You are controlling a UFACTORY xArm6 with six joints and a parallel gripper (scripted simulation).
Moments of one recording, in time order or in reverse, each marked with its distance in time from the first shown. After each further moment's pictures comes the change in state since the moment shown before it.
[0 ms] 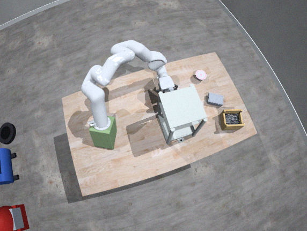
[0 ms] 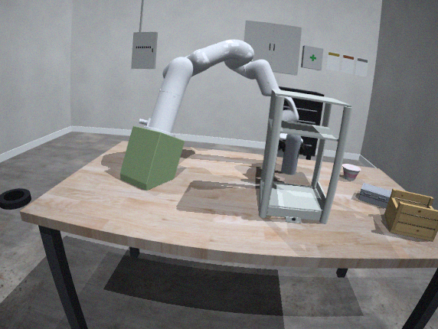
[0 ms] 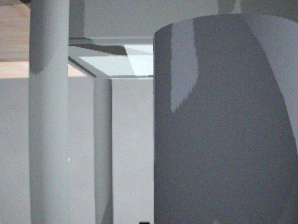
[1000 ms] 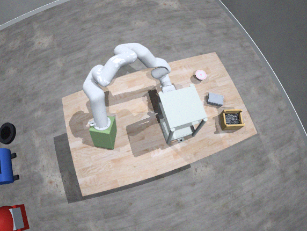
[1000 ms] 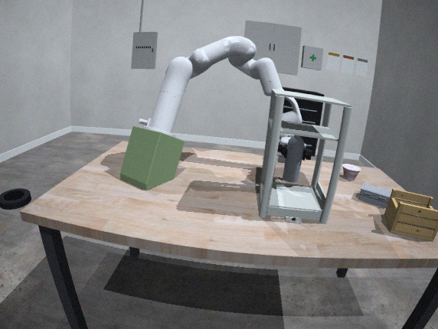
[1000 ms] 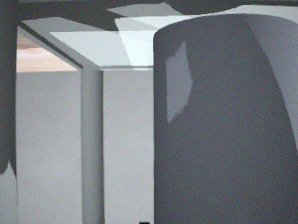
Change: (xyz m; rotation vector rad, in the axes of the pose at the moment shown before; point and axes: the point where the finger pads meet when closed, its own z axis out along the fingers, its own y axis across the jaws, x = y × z) arm 0.000 0.000 0.080 0.000 0.001 0.000
